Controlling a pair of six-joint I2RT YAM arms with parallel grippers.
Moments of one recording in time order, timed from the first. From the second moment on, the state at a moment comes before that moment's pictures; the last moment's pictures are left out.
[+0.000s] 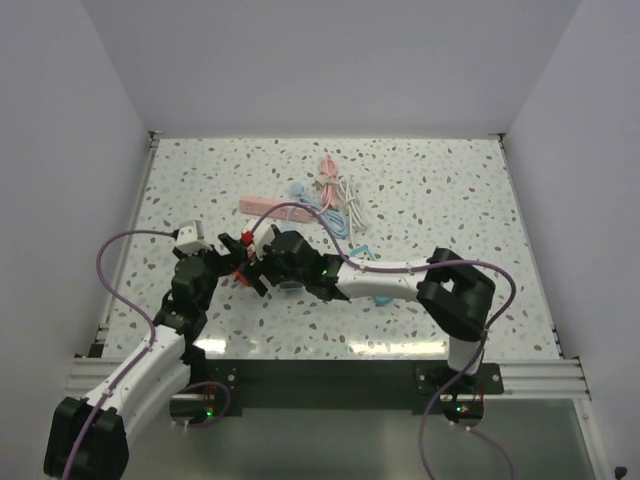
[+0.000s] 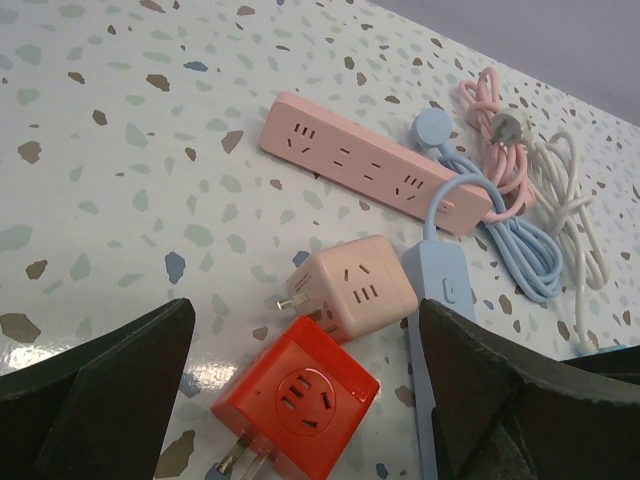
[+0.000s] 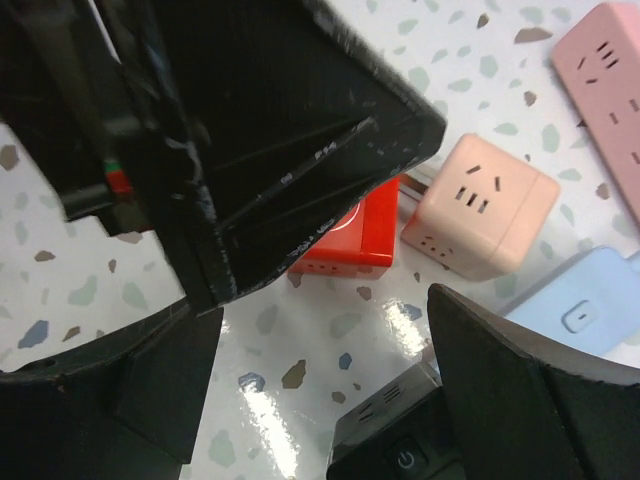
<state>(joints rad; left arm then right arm) -0.29 0.72 0.19 0.30 -0.24 -0.47 1.11 1.84 1.19 0.21 0.07 0.04</state>
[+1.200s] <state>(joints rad) -0.26 0.67 0.19 0.25 -0.37 -0.49 1.11 2.08 1.39 0.16 0.08 0.03</state>
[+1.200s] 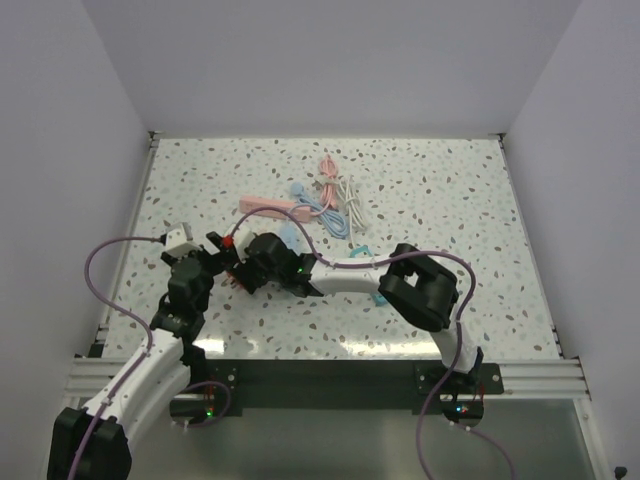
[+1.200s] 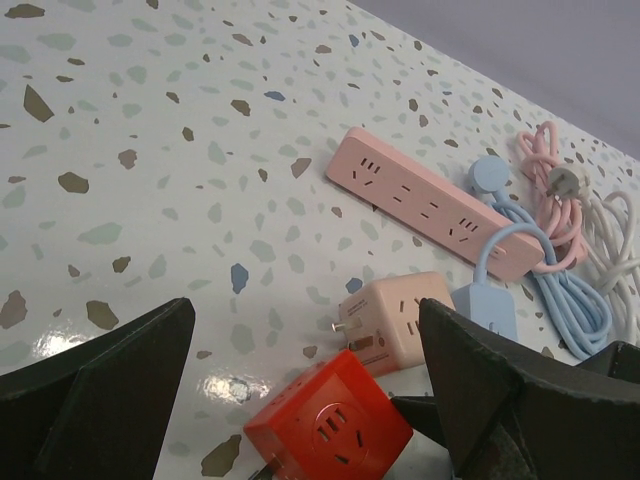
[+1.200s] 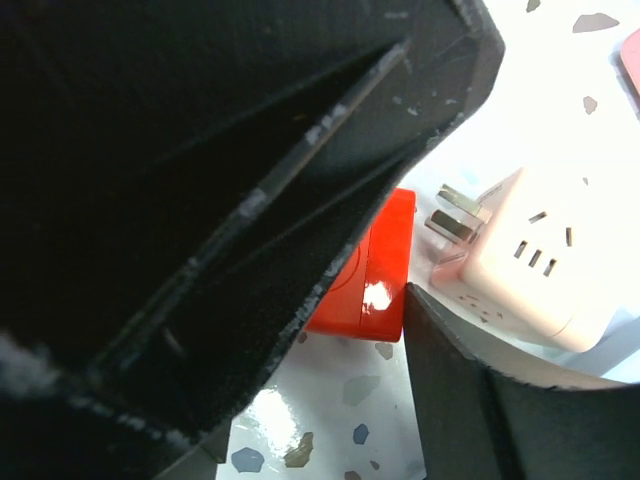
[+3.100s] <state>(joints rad) -0.07 0.81 0.28 0.26 -0.32 -0.51 1.13 2.09 1.34 0.29 0.17 0.10</state>
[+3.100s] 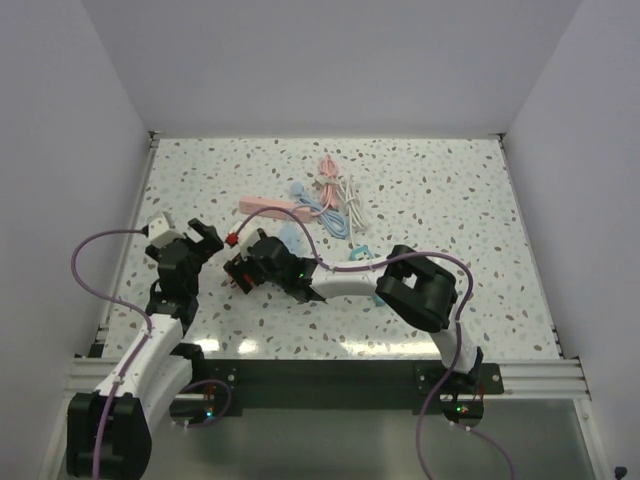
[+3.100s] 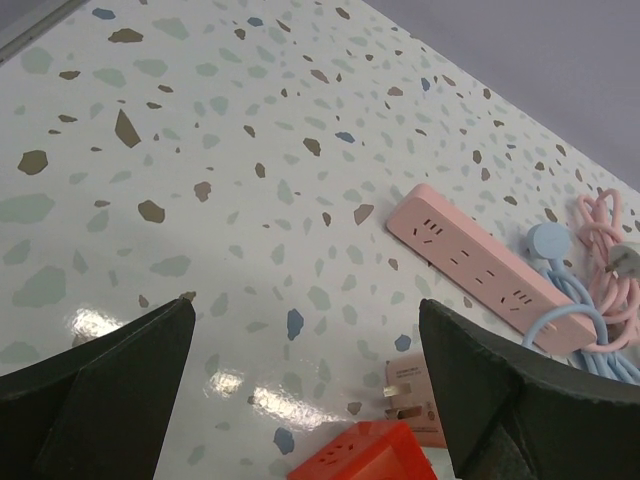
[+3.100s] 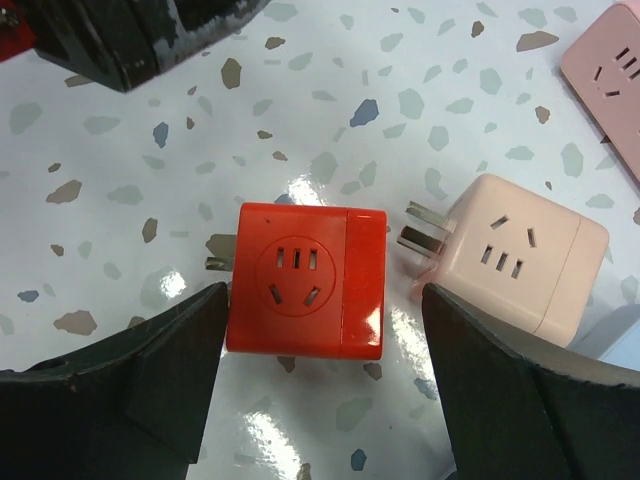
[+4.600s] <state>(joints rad) -0.05 0.77 0.28 0.33 0.14 -0.52 1.13 1.71 1.10 0.06 0.24 -0.07</state>
